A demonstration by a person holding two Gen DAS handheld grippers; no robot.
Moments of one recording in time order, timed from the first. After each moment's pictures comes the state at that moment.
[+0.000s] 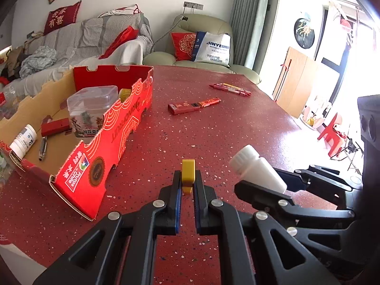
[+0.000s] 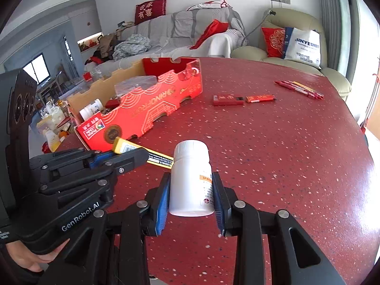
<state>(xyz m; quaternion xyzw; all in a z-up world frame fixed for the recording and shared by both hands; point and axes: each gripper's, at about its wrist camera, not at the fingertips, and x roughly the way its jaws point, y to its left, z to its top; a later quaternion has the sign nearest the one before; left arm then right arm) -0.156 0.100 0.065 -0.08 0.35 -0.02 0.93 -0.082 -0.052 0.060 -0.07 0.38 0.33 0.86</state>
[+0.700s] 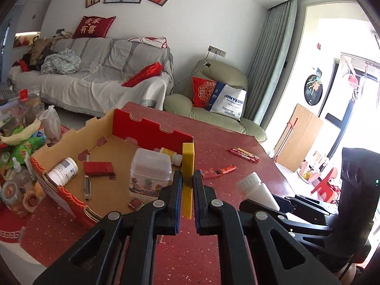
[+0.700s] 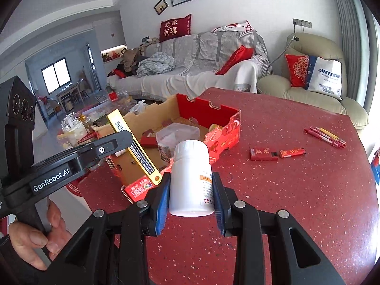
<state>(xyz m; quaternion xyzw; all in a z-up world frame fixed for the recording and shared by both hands) -0.180 0.207 0.145 -0.17 0.23 0.02 0.96 -0.078 0.008 0.129 -0.06 0.31 0.40 0.86</state>
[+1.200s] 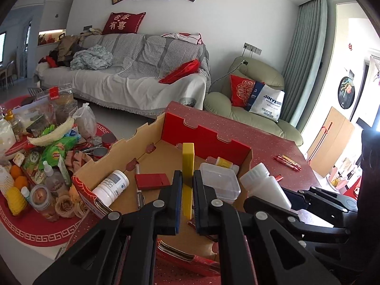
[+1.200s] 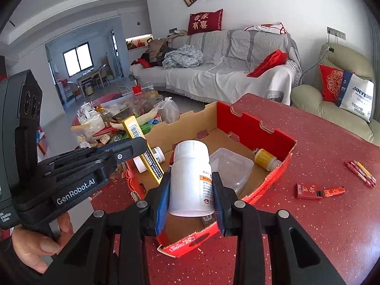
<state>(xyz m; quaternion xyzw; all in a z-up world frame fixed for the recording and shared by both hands) -0.154 0.283 0.134 -0.16 0.27 0.12 0.94 -0.055 0.115 0.131 -0.10 0.31 0.46 0.82</state>
